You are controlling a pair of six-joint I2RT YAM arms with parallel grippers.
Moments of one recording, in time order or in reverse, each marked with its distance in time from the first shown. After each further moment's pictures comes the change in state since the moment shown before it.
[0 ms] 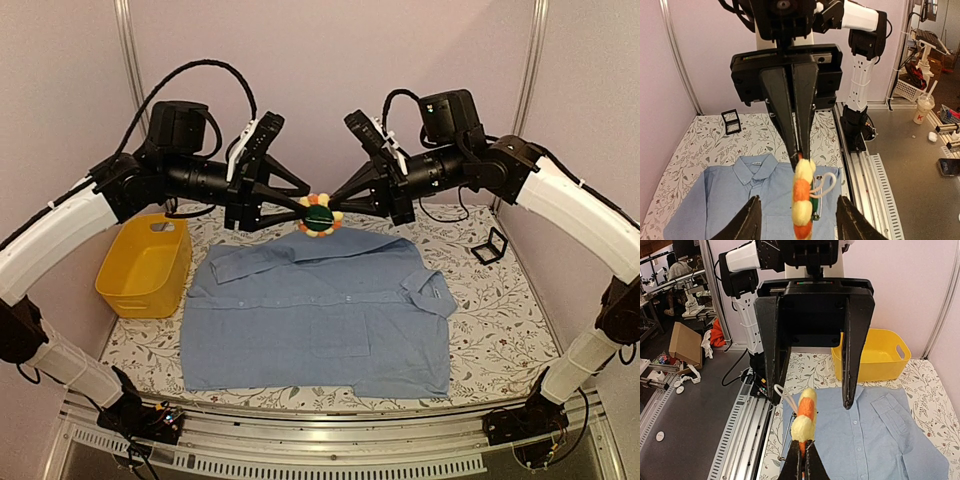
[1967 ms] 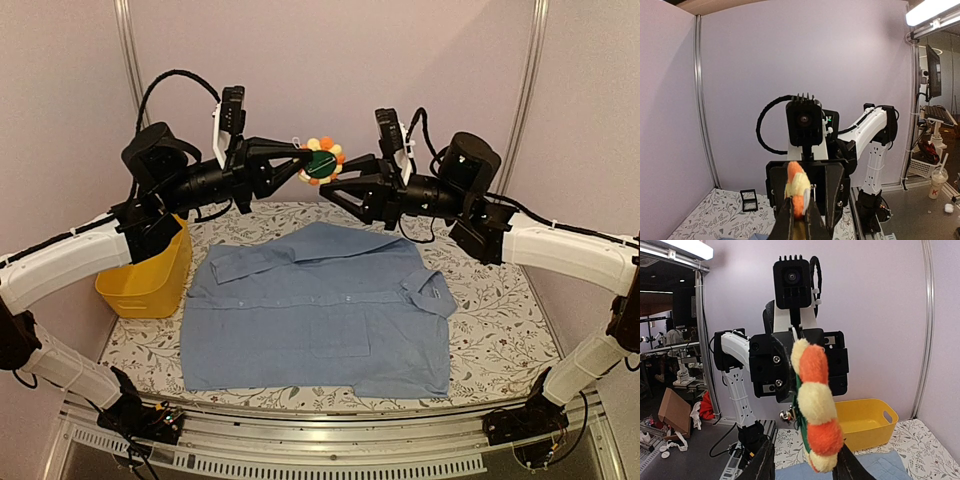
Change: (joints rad) left arm -0.021 -0.058 -0.330 0.948 -0.122 -0.454; right arm 0.021 -0.081 -0.501 1.105 0.092 0.510
